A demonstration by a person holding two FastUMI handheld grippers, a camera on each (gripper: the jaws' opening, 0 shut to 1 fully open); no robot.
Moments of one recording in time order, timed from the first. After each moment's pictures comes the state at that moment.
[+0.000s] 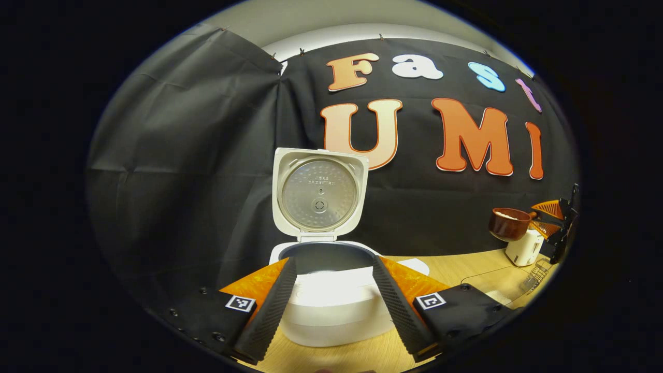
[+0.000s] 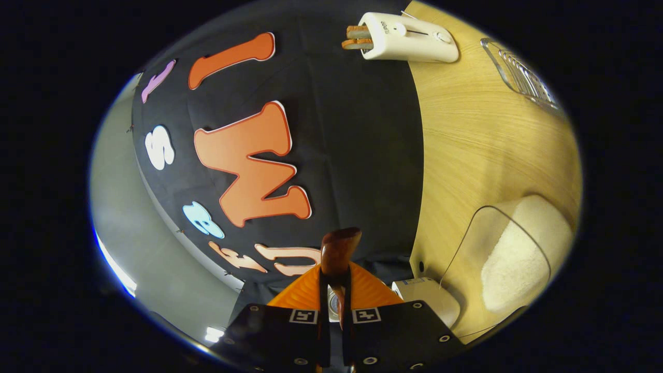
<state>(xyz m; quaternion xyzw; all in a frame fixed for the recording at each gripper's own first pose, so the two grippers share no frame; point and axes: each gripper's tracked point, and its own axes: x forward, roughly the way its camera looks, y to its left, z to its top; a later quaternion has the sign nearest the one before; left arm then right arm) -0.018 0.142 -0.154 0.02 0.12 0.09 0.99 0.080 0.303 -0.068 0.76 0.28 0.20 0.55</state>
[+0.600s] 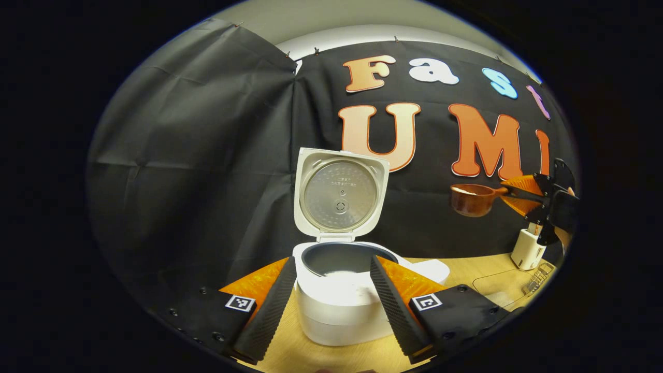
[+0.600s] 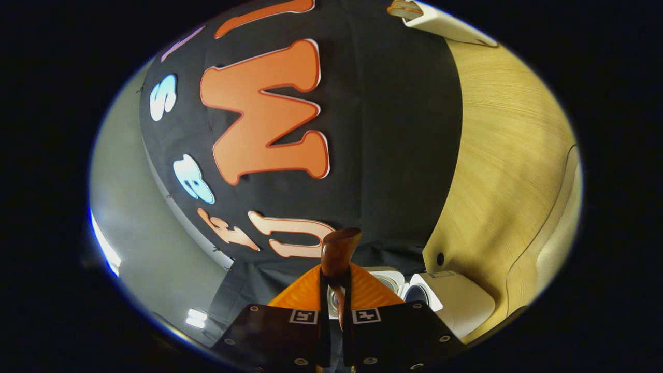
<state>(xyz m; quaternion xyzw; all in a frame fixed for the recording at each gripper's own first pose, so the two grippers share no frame) -0.032 0.183 -0.145 0.01 0.12 0.11 0.99 0.110 0.429 0.005 0.71 0.28 0.26 0.59</state>
